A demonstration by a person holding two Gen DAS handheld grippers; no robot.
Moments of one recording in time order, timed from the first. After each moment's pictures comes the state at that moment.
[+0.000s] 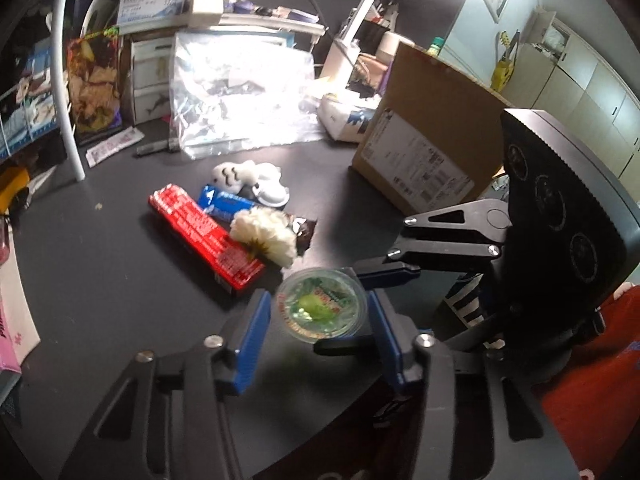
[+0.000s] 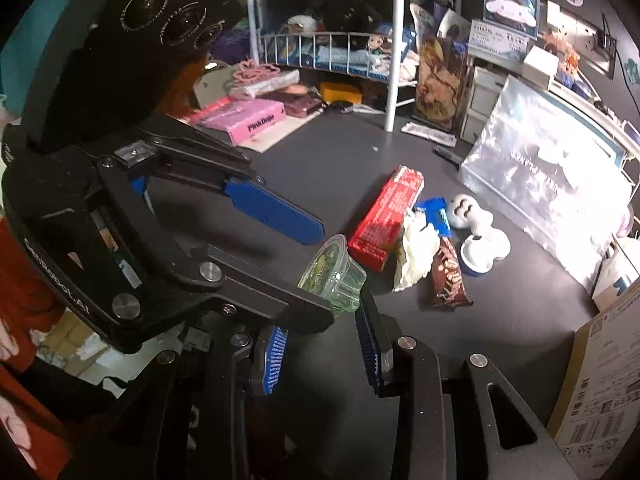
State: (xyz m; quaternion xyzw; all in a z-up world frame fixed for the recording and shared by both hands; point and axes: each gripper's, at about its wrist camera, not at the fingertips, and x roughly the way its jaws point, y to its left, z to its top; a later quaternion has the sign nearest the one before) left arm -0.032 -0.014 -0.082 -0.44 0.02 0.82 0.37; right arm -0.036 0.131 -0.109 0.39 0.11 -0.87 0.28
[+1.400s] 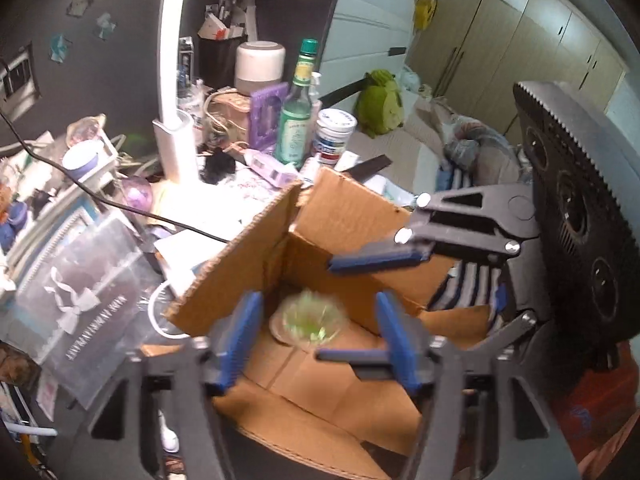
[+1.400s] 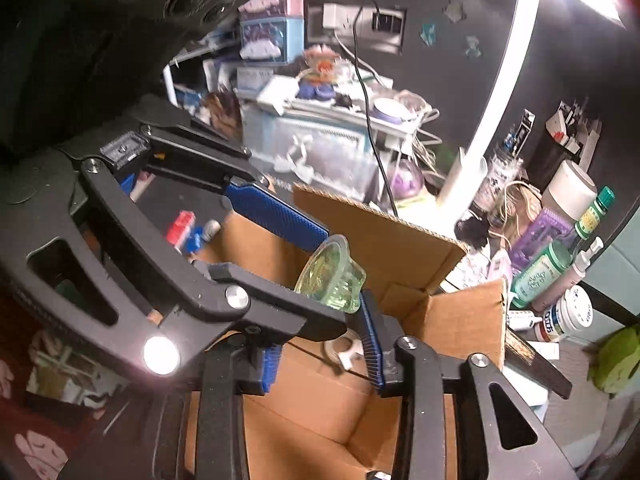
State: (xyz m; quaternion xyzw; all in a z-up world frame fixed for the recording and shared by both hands) left arm -0.118 0.254 0.054 -0.44 0.15 0.75 0.47; right arm -0.033 0.357 0.020 0.43 0.07 -0.90 0.08
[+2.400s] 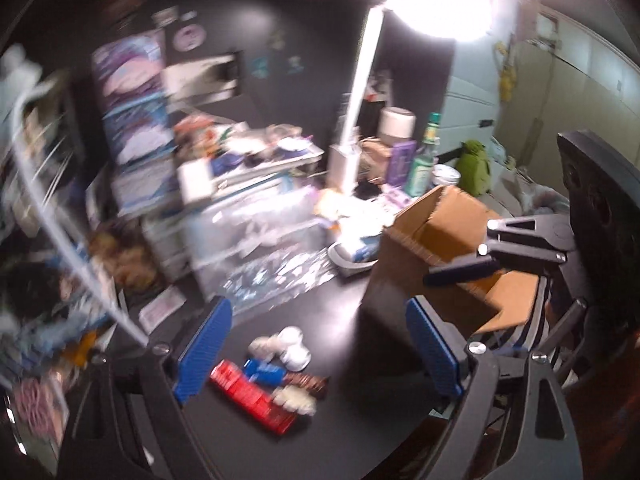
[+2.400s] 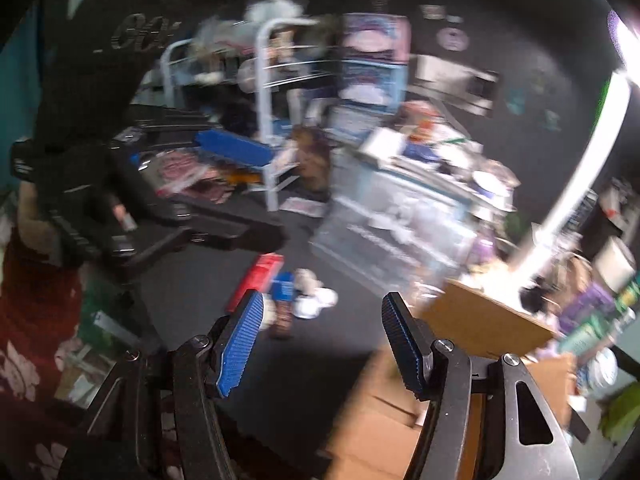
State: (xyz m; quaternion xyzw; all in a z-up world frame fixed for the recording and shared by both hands) left arm -0.081 0.030 0.067 -0.35 0.08 0.88 0.32; right arm -0.033 0.220 0.040 0.37 0.10 -0.90 0.19
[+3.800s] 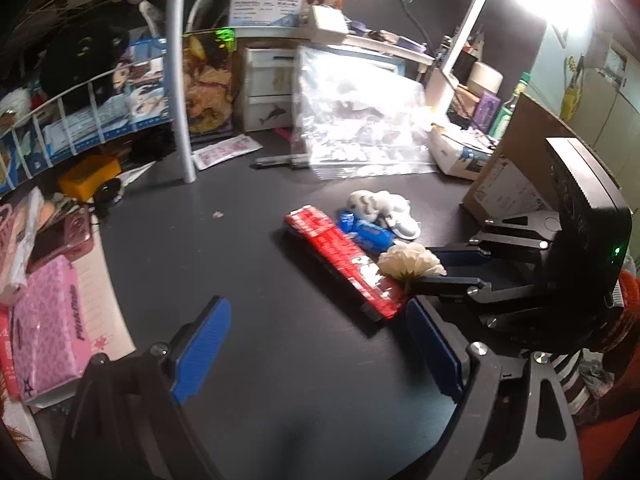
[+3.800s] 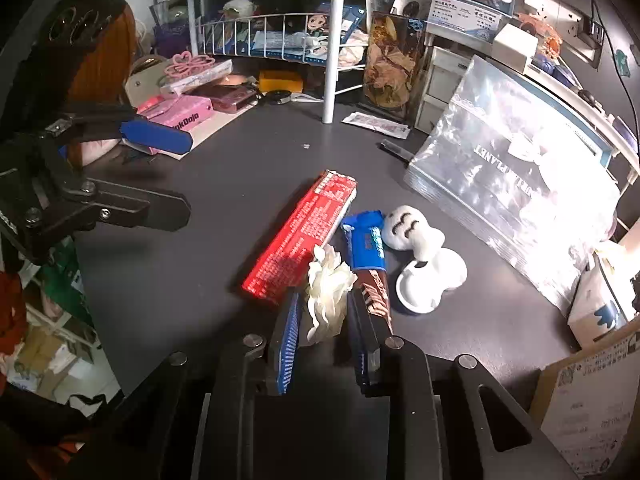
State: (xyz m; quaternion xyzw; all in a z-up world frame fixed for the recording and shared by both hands) left arm -0.073 -0.065 -0.088 -0.43 0.01 0.87 0.24; right arm -0.096 0.143 -0.130 0.41 0.13 -0.88 0.19
